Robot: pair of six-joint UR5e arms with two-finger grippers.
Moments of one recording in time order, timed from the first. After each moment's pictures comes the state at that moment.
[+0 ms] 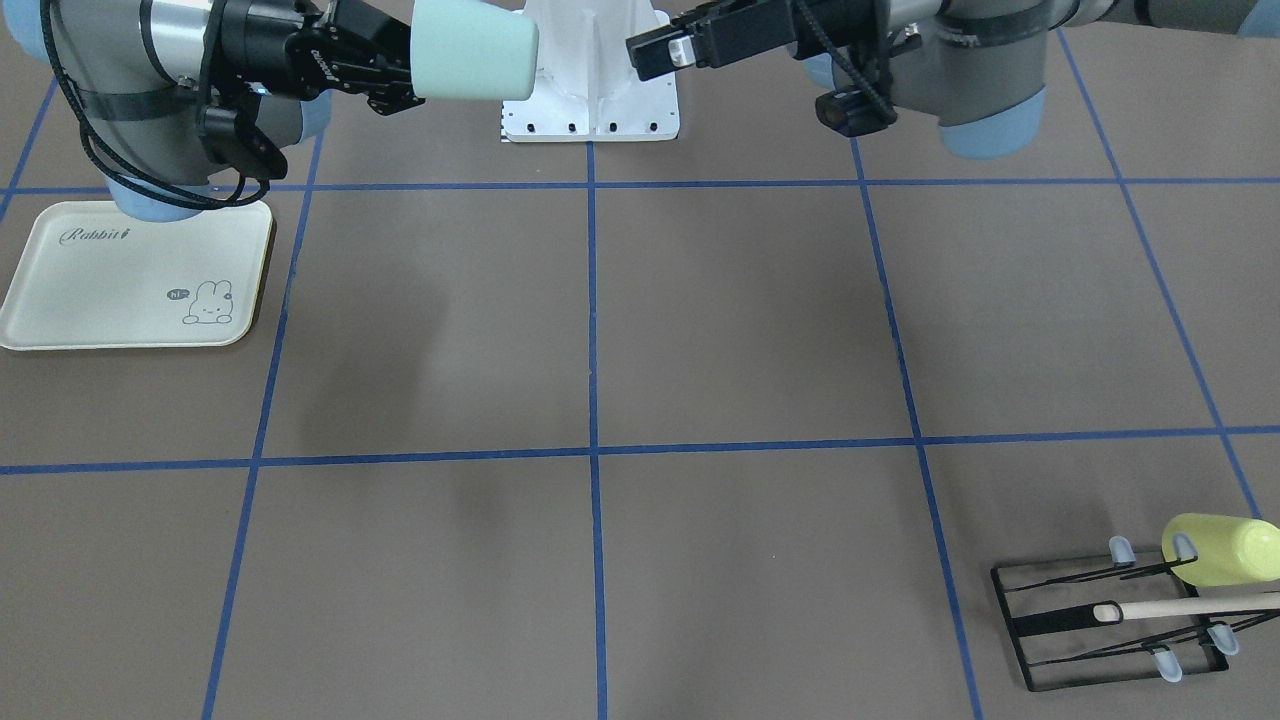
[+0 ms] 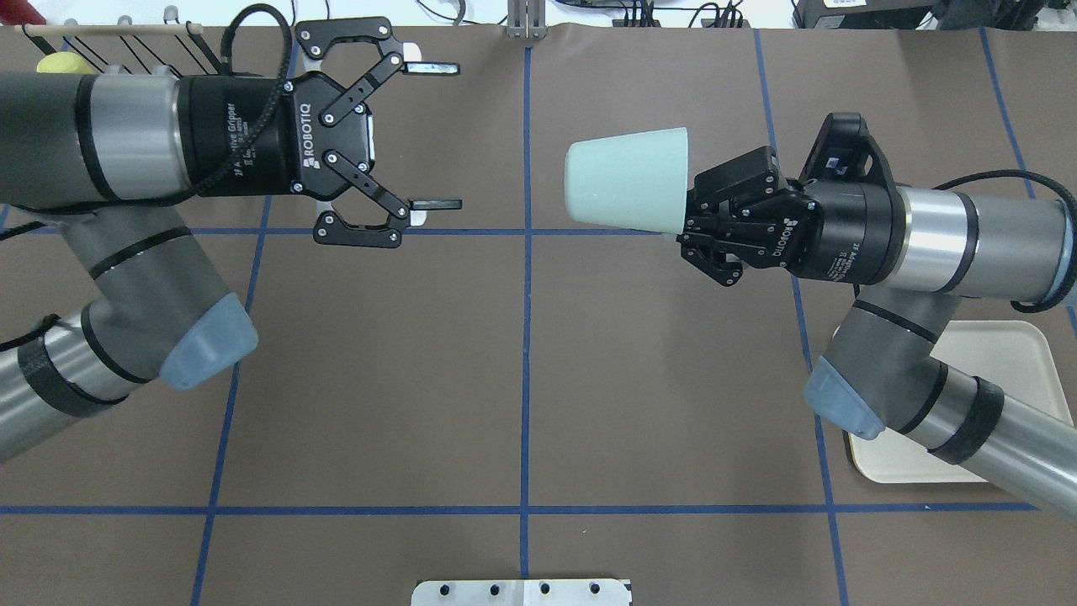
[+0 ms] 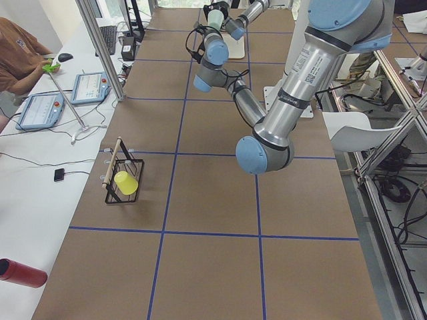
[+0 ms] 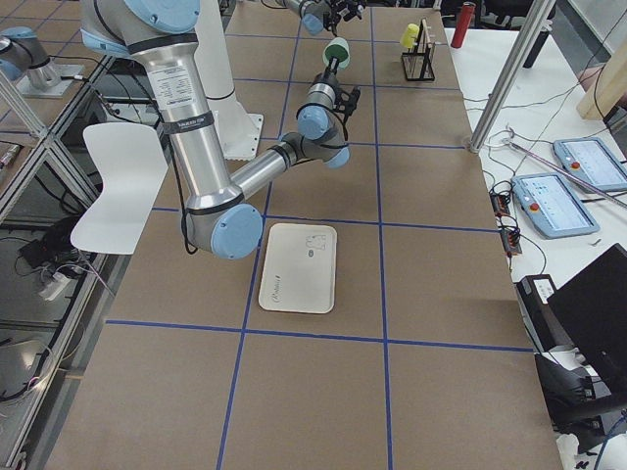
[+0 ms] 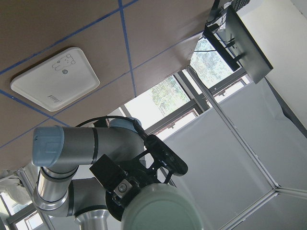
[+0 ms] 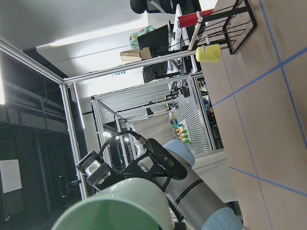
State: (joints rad) left arm -0.82 -2.11 -1.80 -2.94 -2.09 -2.82; right arm 0.72 -1.25 1.73 0.23 1.94 2.29
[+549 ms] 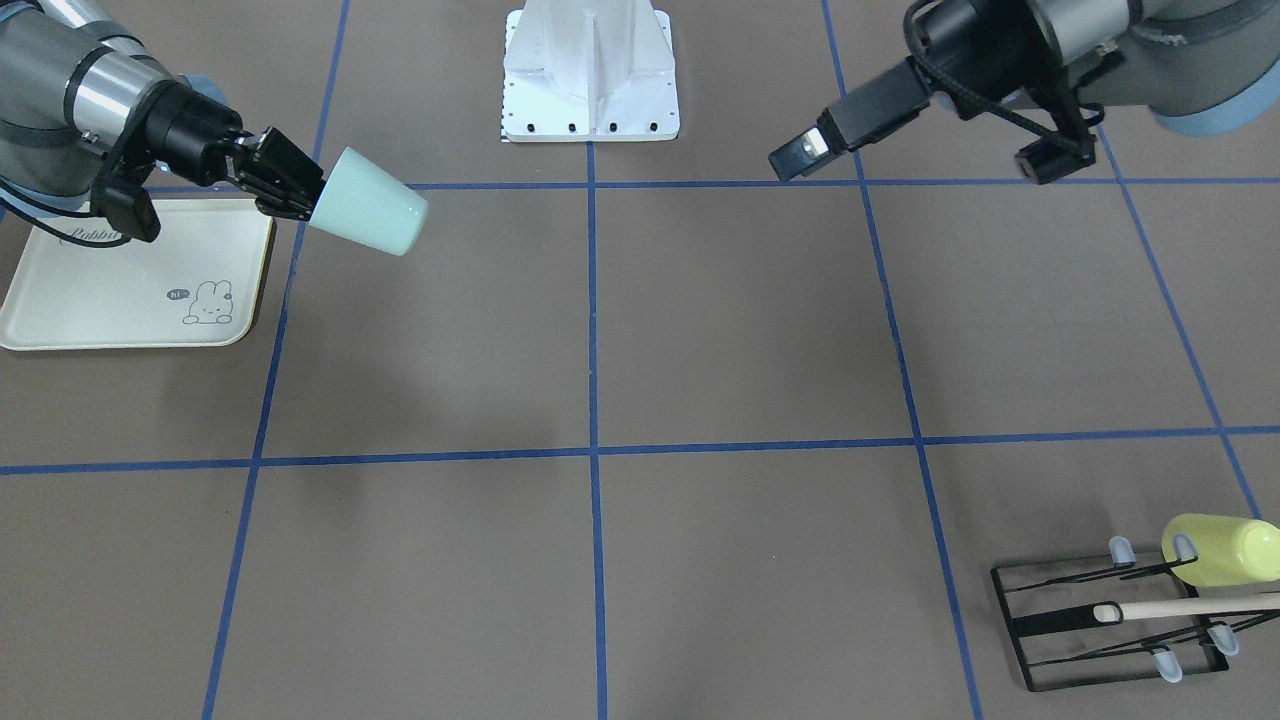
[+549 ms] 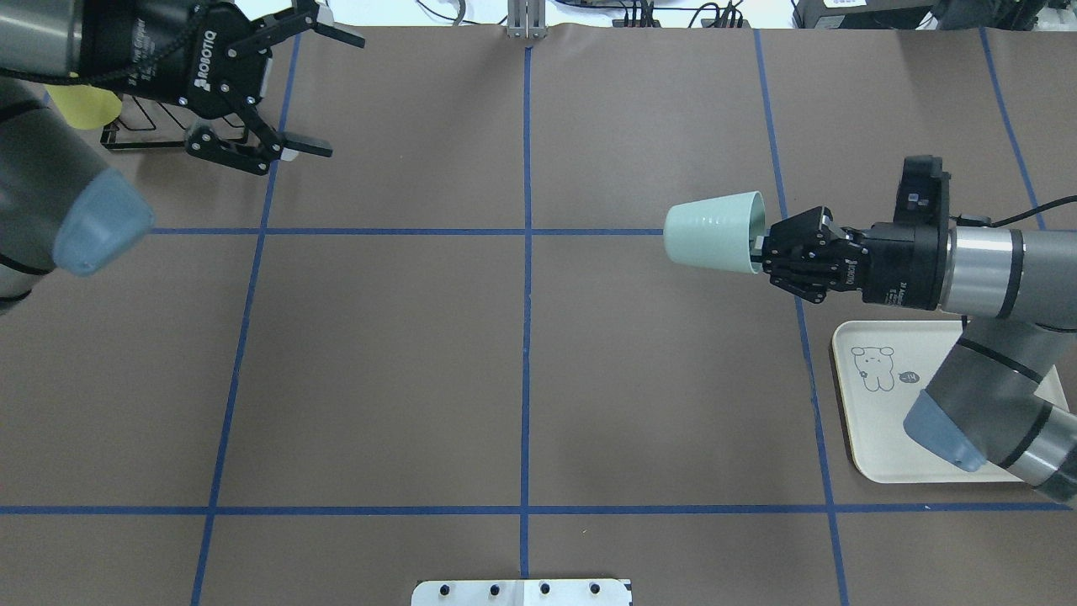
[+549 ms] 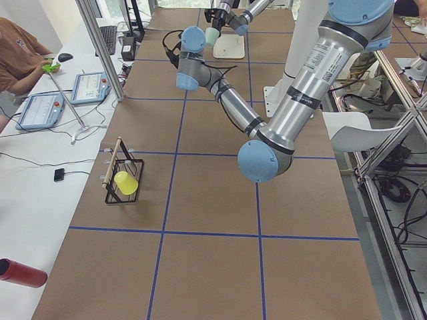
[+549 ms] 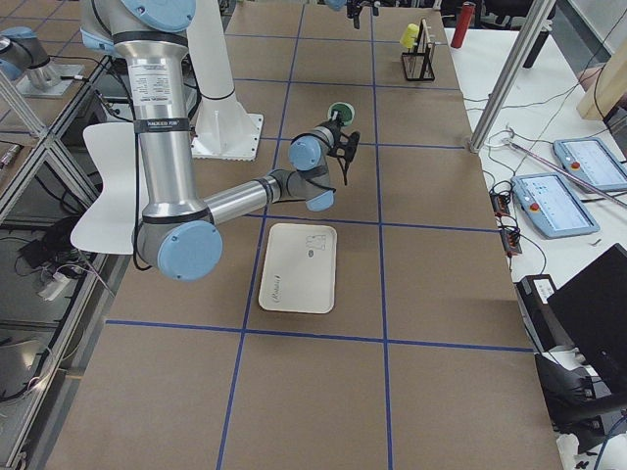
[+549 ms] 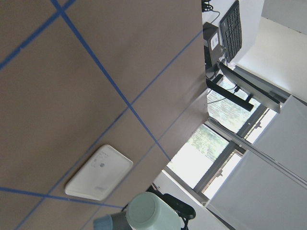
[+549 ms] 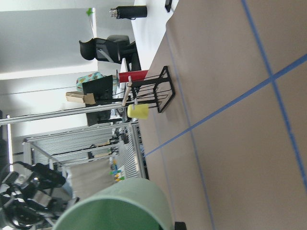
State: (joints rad) left arm -1.06 -2.09 -1.80 -2.48 -2.44 -2.27; right arm 0.76 -1.52 1.73 0.02 1.99 1.91
